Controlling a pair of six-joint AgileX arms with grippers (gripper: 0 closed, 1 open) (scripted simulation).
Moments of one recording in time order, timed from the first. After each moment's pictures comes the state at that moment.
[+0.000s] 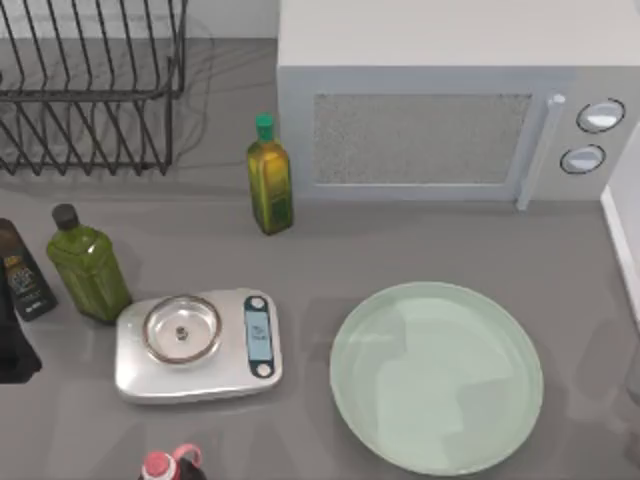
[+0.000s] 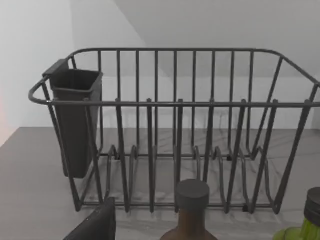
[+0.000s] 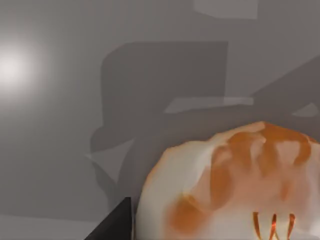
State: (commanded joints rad) left arm 0.00 0.00 0.00 0.00 0.00 0.00; right arm 0.04 1.54 0.55 -0.58 0.00 -1.01
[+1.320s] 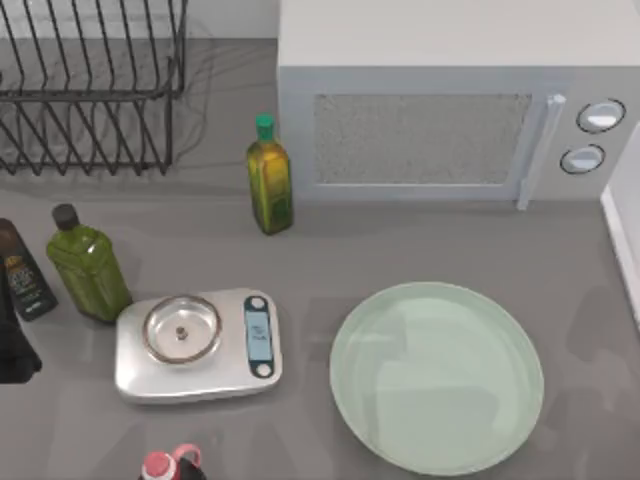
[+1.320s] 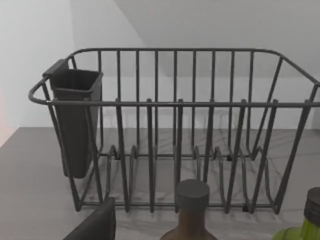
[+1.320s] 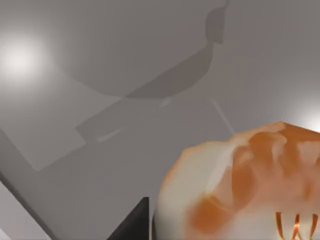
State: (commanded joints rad) left arm 0.00 0.00 0.00 0.00 0.00 0.00; right arm 0.04 1.33 0.83 -1.09 -0.01 -1.00
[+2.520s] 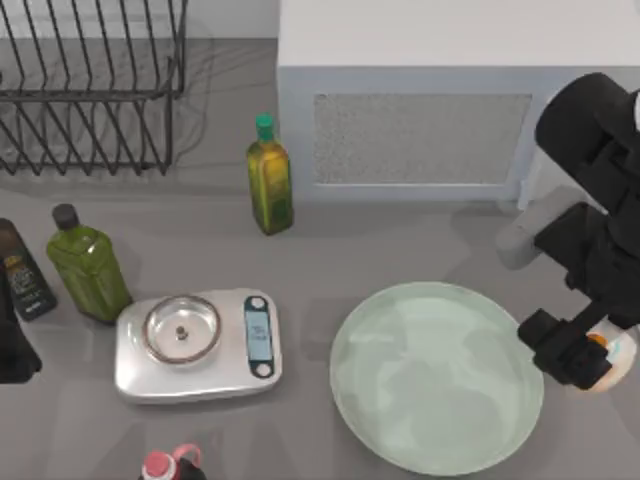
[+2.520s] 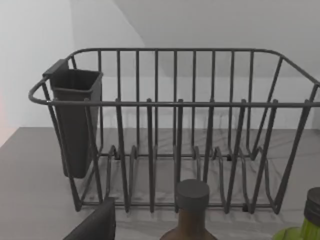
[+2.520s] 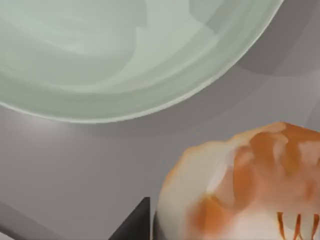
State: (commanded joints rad) left arm 0.00 0.00 0.00 0.00 0.00 0.00; right arm 0.48 1.60 1.16 -1.17 0.01 -0.21
